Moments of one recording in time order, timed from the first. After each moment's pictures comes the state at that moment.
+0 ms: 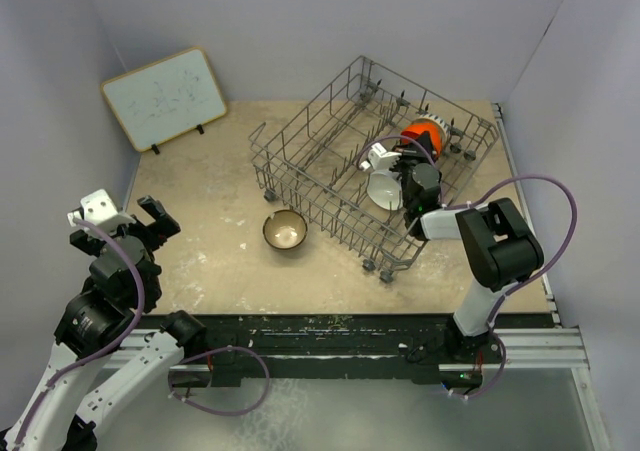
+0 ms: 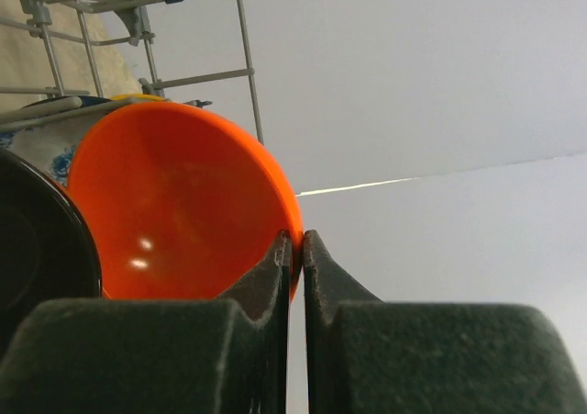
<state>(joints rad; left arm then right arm) -0.60 0.41 0.93 -0.72 -1.05 -0.36 0.32 1.76 0.71 1.15 0.36 -1.44</state>
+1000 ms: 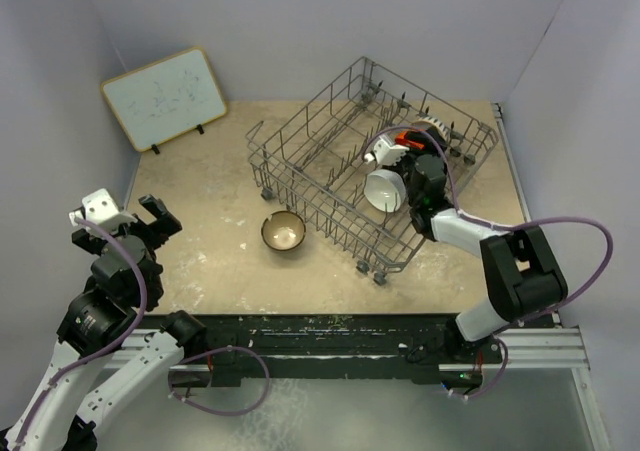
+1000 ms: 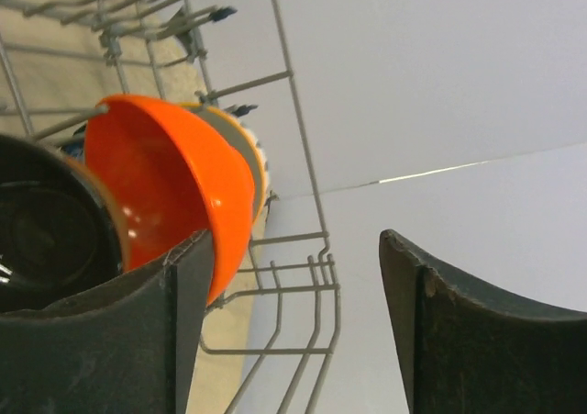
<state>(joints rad) -0.60 0.41 0.92 -0.69 -1.05 -0.35 0.34 1.57 0.72 0.78 0.37 -1.20</state>
